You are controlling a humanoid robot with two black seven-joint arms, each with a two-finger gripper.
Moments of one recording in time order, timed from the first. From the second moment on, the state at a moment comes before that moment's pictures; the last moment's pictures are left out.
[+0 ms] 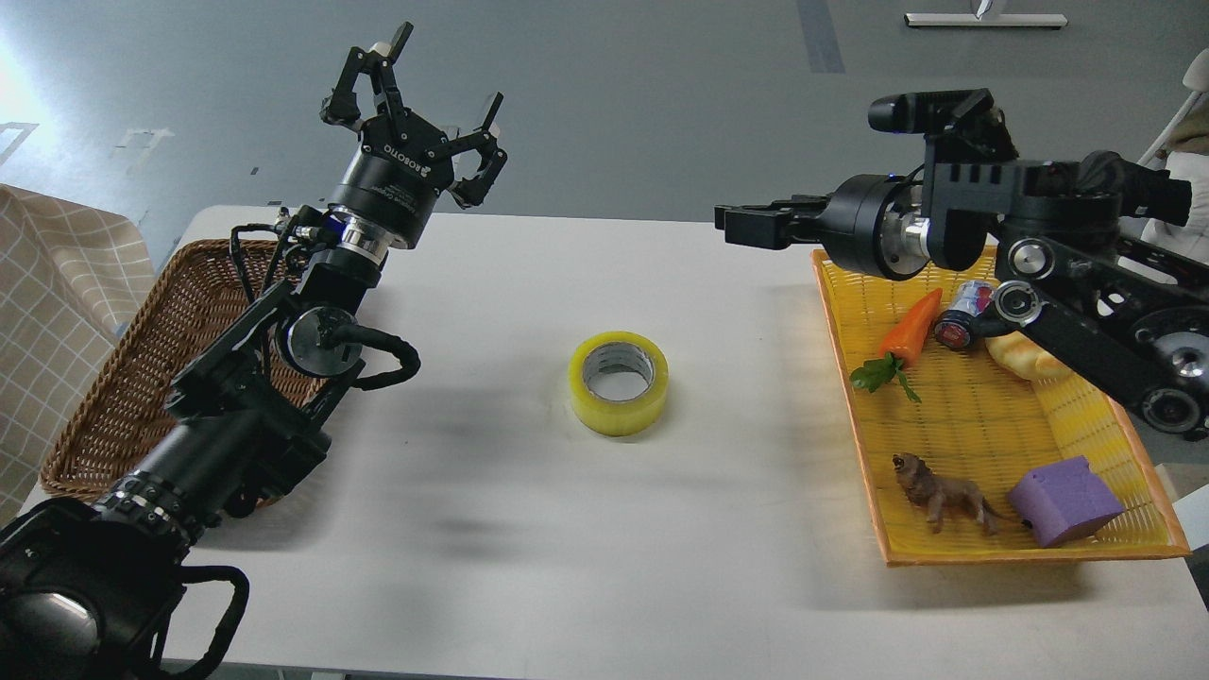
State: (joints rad) left arm -0.66 0.16 -1.06 -0.86 0.22 -0.49 -0.39; right arm 1.00 -0.51 0.62 1.36 -1.54 0.49 -0.19
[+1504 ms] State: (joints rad) left arm -0.69 0.21 -1.06 -0.86 0.24 -0.49 -0.38; right arm 0.60 -0.02 1.68 1.04 -0.44 0.49 -0.18
